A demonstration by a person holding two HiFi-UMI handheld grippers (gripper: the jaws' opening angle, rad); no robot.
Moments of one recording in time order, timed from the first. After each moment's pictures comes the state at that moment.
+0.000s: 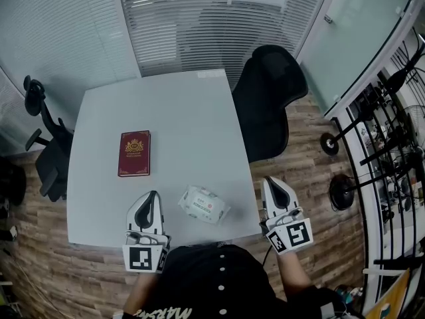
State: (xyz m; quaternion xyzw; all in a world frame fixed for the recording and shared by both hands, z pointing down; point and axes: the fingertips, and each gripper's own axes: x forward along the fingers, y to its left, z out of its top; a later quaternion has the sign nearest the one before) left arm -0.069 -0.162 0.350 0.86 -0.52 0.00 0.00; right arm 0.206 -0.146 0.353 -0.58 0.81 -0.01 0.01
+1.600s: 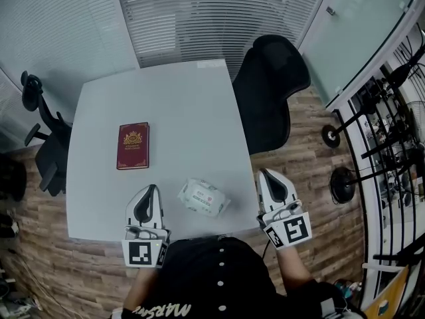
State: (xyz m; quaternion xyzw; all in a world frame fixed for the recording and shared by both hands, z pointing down) left arm -0.065 -0.165 0.357 0.85 -0.52 0.01 0.00; right arm 0.193 -0.151 0.348 -0.57 0.82 0.01 0.00
